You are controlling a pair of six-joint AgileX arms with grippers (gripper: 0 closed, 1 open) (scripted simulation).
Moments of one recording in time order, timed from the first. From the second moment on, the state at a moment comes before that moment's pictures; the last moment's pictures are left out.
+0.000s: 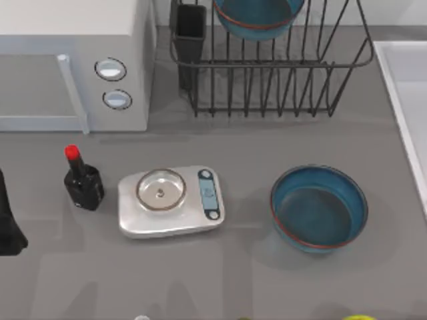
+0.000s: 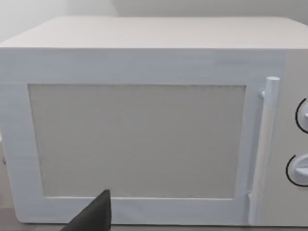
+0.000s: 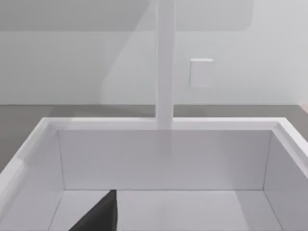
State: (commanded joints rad) left arm 0.00 0.00 0.00 0.00 0.00 0.00; right arm -0.53 2.22 0.49 1.73 -0.49 0.01
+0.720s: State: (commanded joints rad) left arm 0.00 0.00 0.00 0.00 0.00 0.00; right arm -0.43 1.80 0.40 1.41 -0.40 0.01
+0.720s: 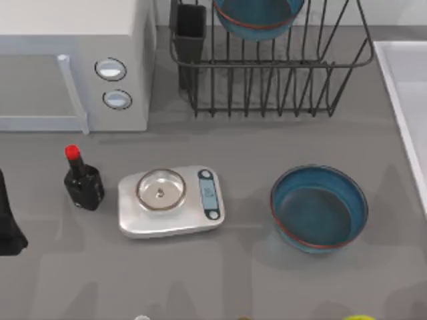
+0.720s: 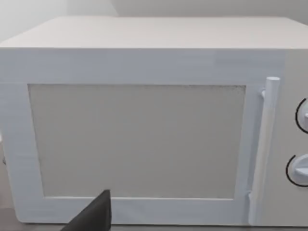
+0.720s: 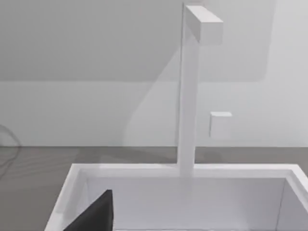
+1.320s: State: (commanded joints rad) left arm 0.00 0.00 0.00 0.00 0.00 0.00; right arm -0.20 0.78 0.18 0.64 -0.18 0.01
